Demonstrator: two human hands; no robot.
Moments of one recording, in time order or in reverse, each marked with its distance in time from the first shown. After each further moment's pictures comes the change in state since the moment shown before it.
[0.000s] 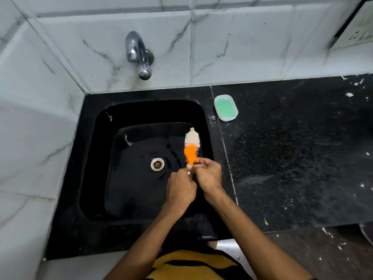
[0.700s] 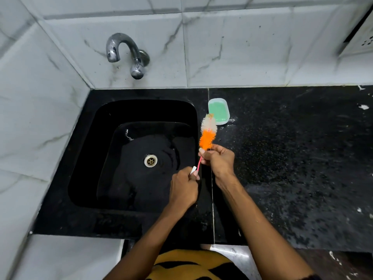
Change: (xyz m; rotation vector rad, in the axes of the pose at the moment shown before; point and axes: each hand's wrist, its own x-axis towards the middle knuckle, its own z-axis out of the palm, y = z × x) left_hand -0.014 0.059 0.066 -0.271 0.136 -0.022; right_hand 0.050 -0.055 -0.090 0.170 -0.141 -0.024
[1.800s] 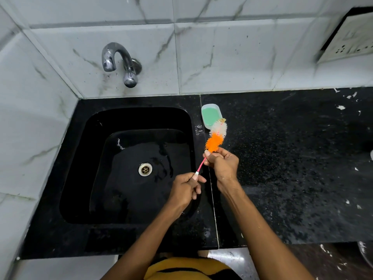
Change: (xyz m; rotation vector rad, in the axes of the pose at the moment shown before) left_hand 0.009 -0.002 -0.017 -0.513 -0.323 -0.070; right_hand -0.003 -0.001 -0.001 0.079 0.145 -0.125
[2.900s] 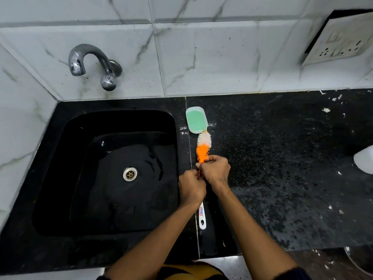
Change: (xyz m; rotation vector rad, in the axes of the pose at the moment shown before) left_hand 0.056 -0.001 0.093 0.458 0.323 0.024; right_hand 0.046 0.004 -0.034 -0.638 0.133 0.011
